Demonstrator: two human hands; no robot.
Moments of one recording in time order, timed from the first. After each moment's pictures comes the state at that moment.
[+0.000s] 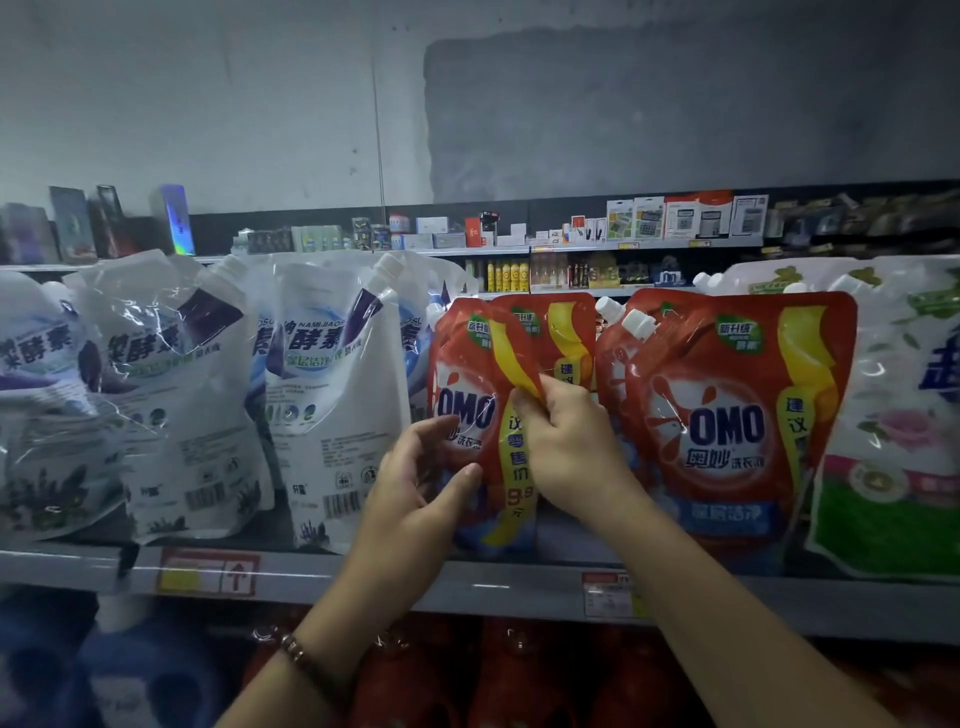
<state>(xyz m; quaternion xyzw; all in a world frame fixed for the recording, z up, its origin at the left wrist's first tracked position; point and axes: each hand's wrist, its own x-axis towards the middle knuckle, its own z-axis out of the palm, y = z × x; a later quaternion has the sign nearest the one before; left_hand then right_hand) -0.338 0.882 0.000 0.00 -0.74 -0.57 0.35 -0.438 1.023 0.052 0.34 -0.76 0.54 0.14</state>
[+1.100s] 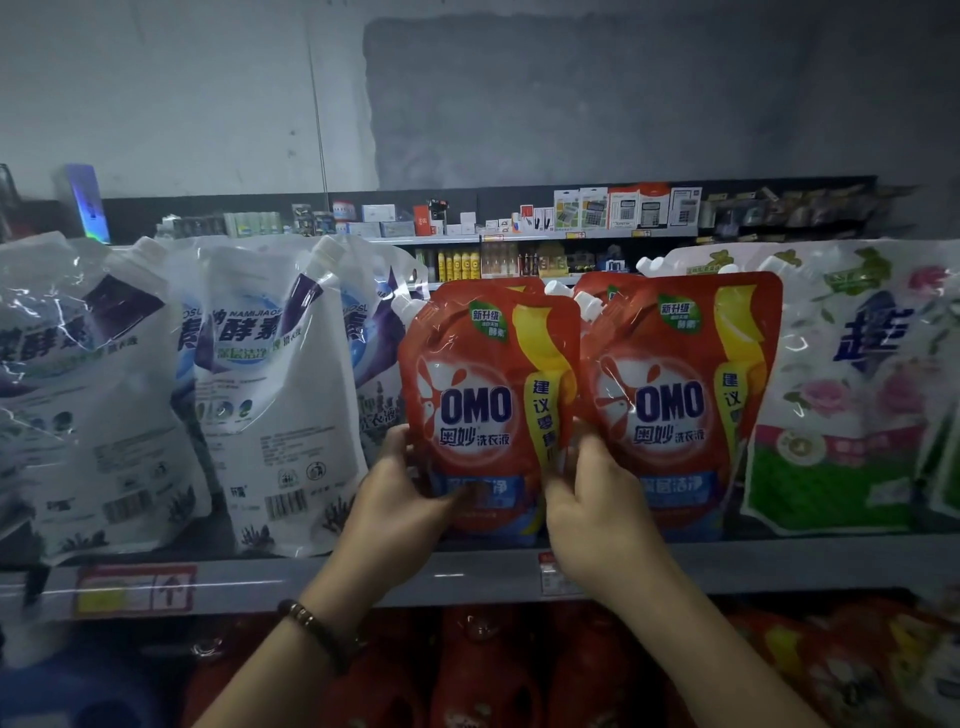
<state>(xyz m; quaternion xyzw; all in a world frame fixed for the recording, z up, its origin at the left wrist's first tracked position) -0.372 0.885 -0.015 0.04 -0.80 -0.54 0.27 -0.407 1.085 0.004 0.21 -0.82 0.52 0.10</state>
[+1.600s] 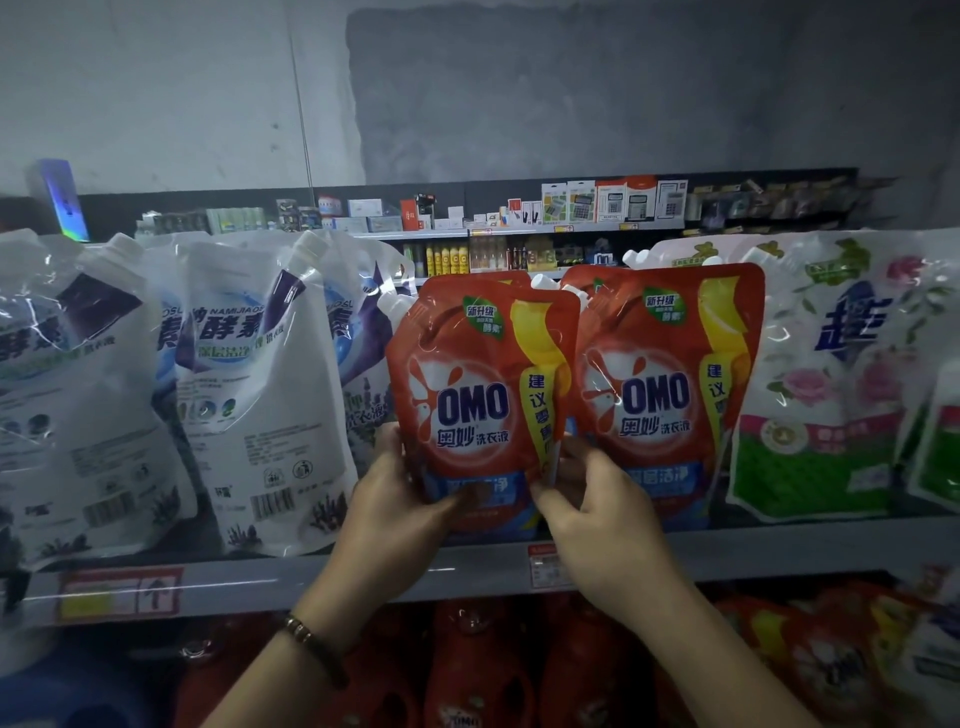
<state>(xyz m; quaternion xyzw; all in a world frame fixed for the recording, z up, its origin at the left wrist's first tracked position) -0.368 0.893 -0.020 0.02 -0.80 -0.53 0.29 -0.399 1.098 -0.006 0.20 -0.80 0.57 0.07</state>
